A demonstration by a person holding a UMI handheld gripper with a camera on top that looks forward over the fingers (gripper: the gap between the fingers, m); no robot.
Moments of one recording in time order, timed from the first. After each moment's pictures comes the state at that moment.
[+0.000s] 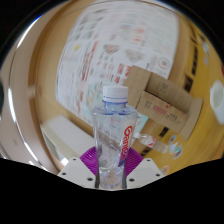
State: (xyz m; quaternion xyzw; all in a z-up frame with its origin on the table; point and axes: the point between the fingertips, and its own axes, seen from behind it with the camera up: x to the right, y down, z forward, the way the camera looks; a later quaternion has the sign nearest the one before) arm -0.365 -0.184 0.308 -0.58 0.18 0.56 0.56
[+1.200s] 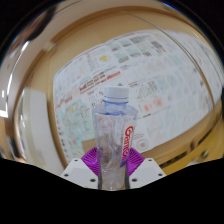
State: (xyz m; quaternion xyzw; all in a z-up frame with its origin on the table) arm -0.089 -0.125 0.383 -0.63 0.04 0.21 0.75
